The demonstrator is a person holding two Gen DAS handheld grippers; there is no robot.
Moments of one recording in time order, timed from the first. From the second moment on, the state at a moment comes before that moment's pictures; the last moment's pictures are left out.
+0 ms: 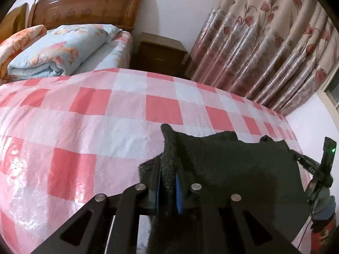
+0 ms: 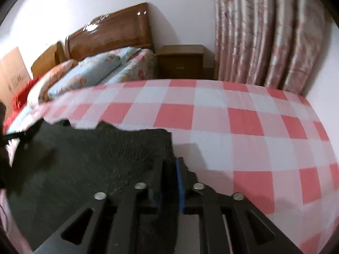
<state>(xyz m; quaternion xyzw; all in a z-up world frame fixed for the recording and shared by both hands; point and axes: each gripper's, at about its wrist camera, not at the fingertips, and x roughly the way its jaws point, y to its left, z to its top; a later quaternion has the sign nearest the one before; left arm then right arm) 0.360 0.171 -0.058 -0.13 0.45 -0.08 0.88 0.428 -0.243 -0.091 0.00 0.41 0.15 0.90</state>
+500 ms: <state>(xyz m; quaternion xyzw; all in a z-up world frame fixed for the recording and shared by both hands) 0.373 0.077 -0.035 0.02 0.45 -0.06 0.89 0.412 -0.129 -0.072 -0.08 0.41 0.20 0.89</state>
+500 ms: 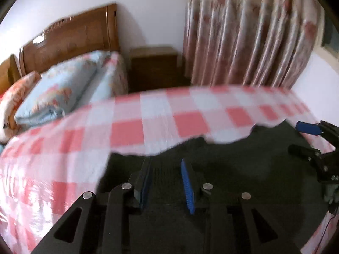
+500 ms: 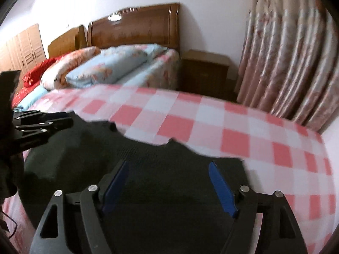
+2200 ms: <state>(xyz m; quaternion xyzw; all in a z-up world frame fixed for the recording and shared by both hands) 0.294 0.096 -0.027 -0.07 0.42 -0.04 0.91 0.353 -0.140 -0.077 -0.10 0.41 0.14 0.90</state>
